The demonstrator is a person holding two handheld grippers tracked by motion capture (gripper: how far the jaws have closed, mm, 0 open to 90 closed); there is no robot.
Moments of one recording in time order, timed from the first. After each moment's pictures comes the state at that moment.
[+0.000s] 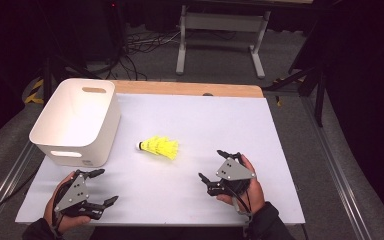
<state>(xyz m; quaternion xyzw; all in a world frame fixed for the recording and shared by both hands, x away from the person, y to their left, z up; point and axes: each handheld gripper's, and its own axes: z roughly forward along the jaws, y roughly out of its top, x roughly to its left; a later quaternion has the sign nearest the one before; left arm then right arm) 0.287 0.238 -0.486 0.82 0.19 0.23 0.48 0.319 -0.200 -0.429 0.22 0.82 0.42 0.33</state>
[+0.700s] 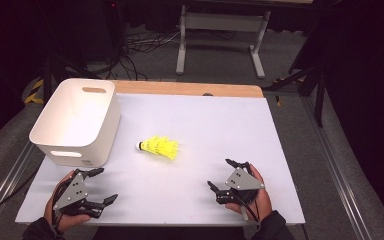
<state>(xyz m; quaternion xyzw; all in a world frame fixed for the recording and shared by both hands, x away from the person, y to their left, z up) 0.290 0.240 -0.486 0.82 0.20 0.23 0.49 0.305 -0.228 -0.455 0.23 0.82 0.41 0.33</state>
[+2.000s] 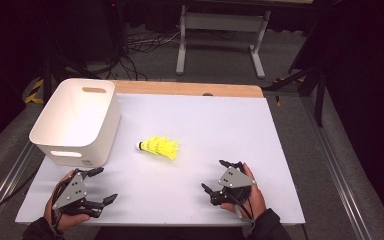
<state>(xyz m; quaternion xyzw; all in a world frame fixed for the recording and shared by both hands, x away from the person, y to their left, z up) 0.291 0.240 -0.486 0.81 0.20 0.23 0.49 0.314 -0.212 -0.463 0.23 0.83 0.41 0.30</state>
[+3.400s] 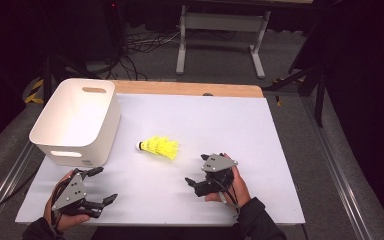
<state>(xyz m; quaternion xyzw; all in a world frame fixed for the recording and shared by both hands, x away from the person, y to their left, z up) 0.289 0.241 -0.484 0.81 0.20 0.23 0.50 0.347 -0.169 -0.454 0.23 0.85 0.42 0.20</state>
